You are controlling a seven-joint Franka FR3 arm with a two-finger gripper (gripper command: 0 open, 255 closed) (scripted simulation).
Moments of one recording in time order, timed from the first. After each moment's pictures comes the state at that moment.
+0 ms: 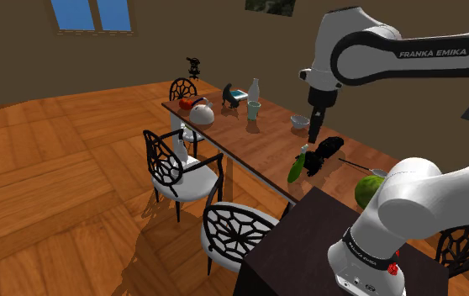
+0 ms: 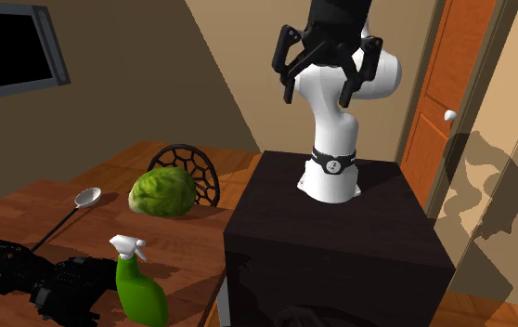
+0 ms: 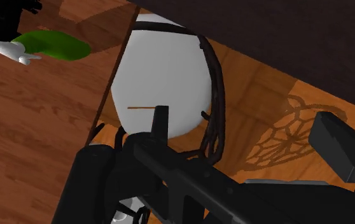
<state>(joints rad) 0.02 -0.83 -0.09 -2.63 -0.21 1.73 -0.35</state>
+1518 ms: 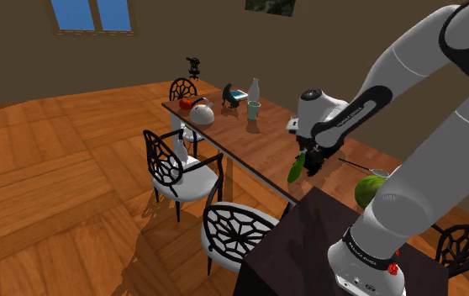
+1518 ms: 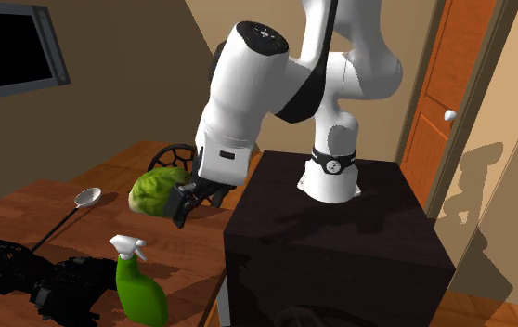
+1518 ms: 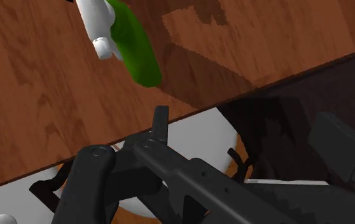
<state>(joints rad) -0.10 -0.12 -0.47 -2.70 -0.89 2.56 -0.93</state>
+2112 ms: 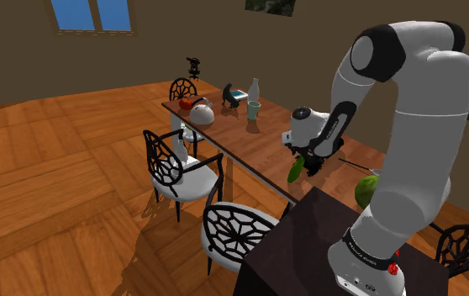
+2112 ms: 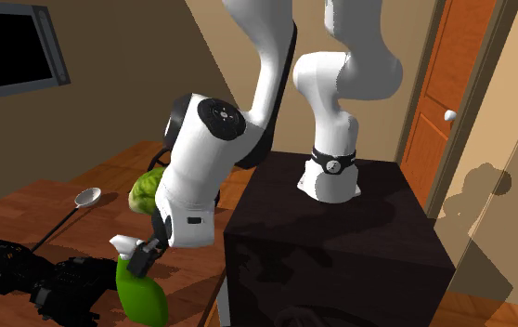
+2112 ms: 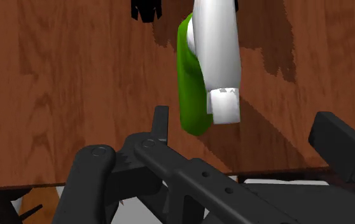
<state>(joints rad) -0.15 0.35 -0.53 -2.44 -1.14 2.87 -0.97</state>
